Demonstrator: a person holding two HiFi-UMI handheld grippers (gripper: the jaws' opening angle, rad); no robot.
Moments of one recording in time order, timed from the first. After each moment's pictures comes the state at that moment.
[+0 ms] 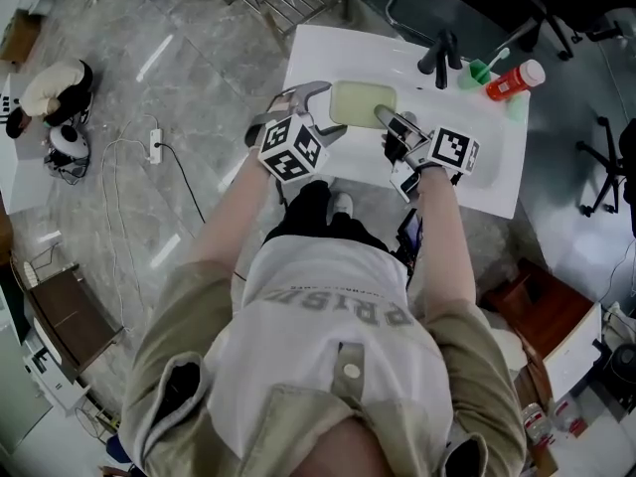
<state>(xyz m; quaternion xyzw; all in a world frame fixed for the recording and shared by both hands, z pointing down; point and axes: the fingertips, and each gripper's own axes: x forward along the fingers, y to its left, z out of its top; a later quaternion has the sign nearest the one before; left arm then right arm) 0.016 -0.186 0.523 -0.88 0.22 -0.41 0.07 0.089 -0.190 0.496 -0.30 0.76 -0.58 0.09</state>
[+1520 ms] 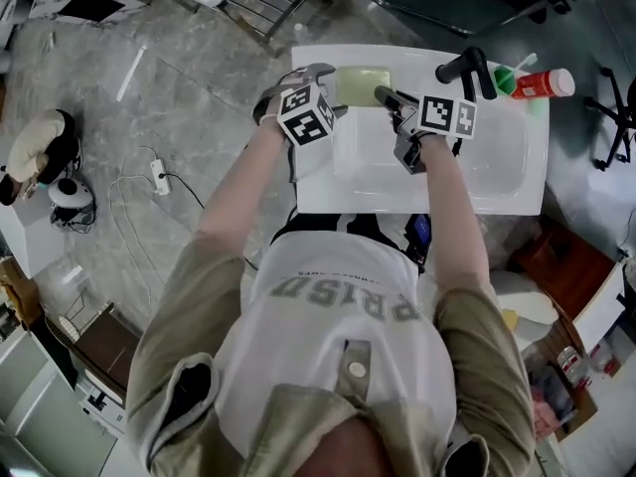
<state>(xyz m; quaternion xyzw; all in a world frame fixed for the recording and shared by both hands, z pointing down) -0.007 -0.324 0.634 -0.87 0.07 -0.49 0.02 0.061 -0.323 0.593 -0.40 0.72 -0.57 -0.03</state>
